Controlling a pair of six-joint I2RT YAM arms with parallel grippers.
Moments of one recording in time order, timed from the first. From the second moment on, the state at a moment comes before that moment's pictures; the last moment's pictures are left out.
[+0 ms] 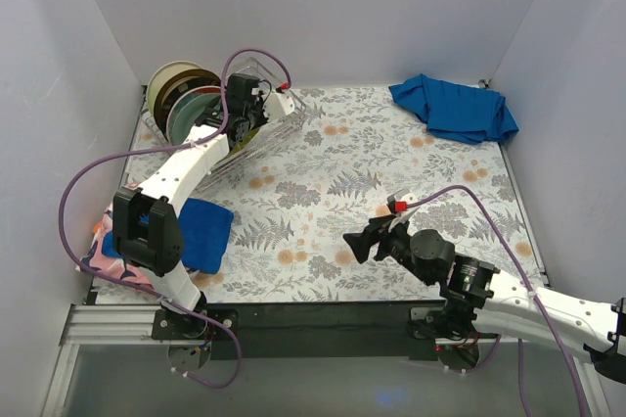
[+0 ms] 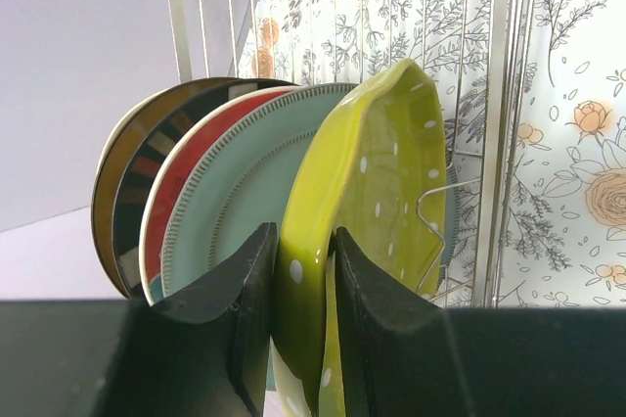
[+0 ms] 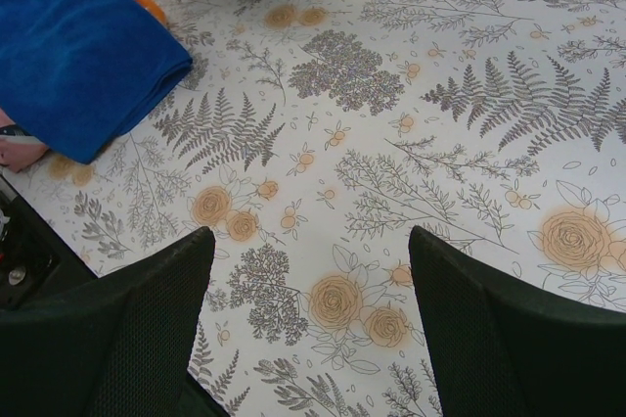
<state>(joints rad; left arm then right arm) -0.37 1.69 1.50 -0.47 -0.27 0.95 1.15 0.58 0.35 0.02 0.38 0.39</state>
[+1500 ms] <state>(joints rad) -0.28 1.93 2.05 -0.50 -0.03 0.30 1.15 0.56 0.35 0.01 0.39 0.39</state>
